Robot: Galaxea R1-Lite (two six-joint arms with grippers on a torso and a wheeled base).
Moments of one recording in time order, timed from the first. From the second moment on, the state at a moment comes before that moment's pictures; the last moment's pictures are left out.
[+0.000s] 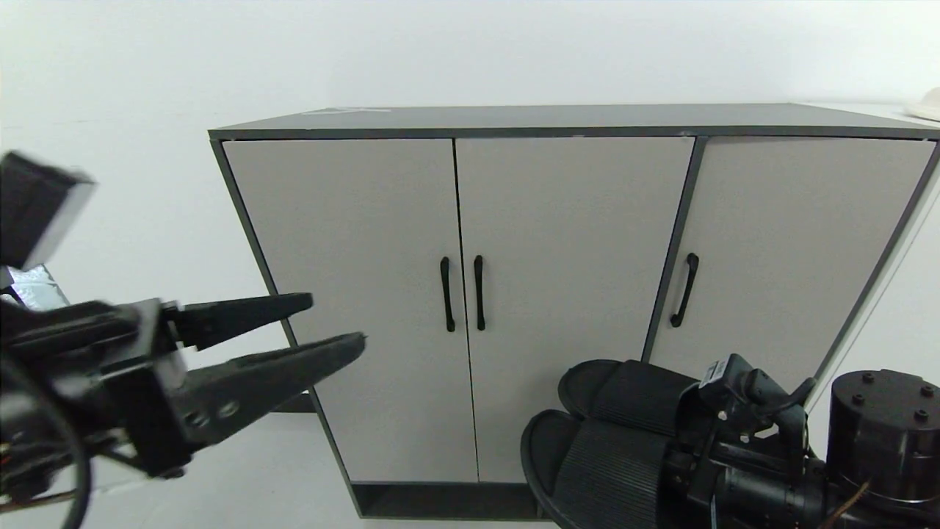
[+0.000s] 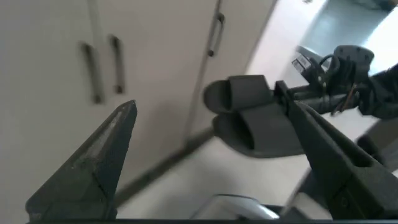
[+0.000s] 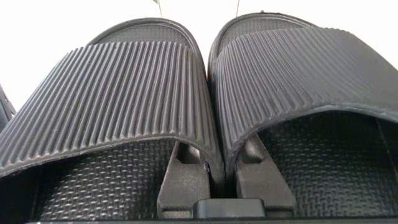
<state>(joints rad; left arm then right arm) -0.44 1.14 -0.65 -0.36 -0.39 -0.18 0.69 1.60 -0.27 -1.05 0.19 -0.04</state>
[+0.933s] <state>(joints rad) -0.44 1.82 -0.97 -0.59 -0.47 -0.31 0.71 1.61 -0.25 -1.06 0.21 -0.04</state>
